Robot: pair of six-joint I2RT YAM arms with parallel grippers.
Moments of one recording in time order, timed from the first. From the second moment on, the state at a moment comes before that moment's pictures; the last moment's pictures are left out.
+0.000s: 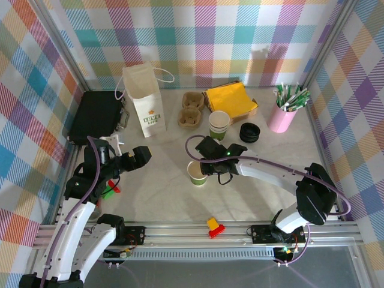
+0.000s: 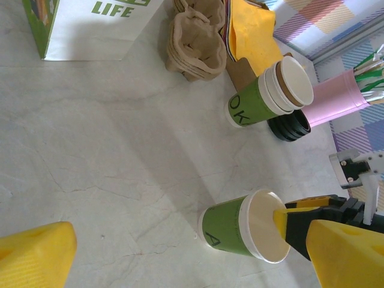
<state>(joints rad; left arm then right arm) -0.19 0.69 0.81 -0.71 0.32 -0.55 0.92 1.51 1.11 -0.75 0.19 0.65</state>
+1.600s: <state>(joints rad) -0.19 0.63 0.87 -0.71 0.31 -0.56 0.22 1.97 1.74 -0.97 0.10 0.44</state>
